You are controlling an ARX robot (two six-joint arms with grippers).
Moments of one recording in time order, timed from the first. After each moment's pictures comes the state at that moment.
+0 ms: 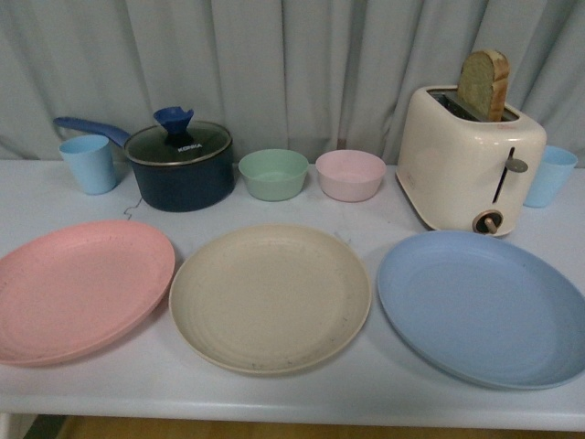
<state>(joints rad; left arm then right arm) 0.00 0.01 0.01 0.00 0.00 -0.01 0.00 0.00 0.01 0.00 0.00 0.01</state>
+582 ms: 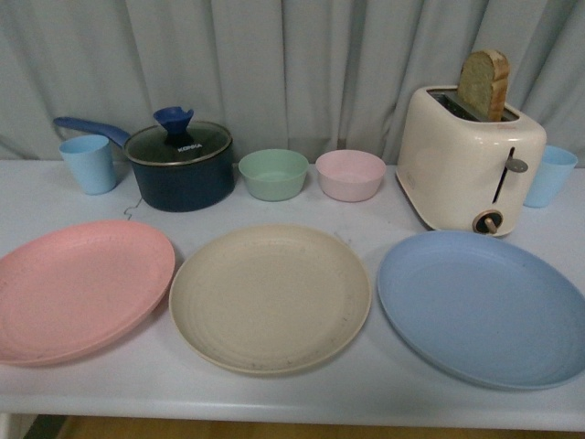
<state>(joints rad) 0.00 0.01 0.01 0.00 0.00 -0.01 0.00 0.00 0.01 0.00 0.00 0.01</state>
